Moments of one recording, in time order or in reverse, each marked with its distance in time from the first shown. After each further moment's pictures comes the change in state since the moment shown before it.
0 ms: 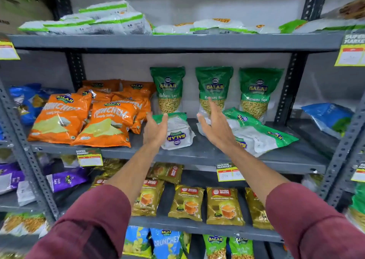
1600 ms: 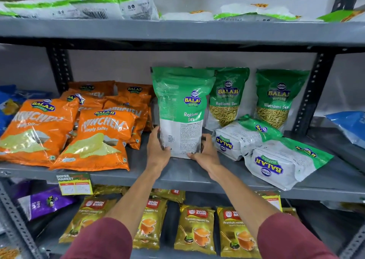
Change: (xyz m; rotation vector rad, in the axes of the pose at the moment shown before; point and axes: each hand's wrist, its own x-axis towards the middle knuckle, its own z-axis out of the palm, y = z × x) left_hand 0.110 -0.097 0.046 -0.130 -0.117 0.201; right_hand 0.044 0.059 0.151 0.438 -0.101 0.430
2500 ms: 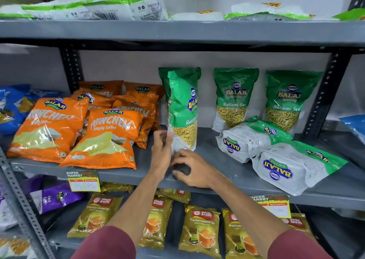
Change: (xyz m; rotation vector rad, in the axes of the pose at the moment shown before) left_hand -0.014 0.006 -0.010 -0.226 0.033 0.017; right_hand -0.032 -0.018 0.018 -0.521 -0.481 -0.729
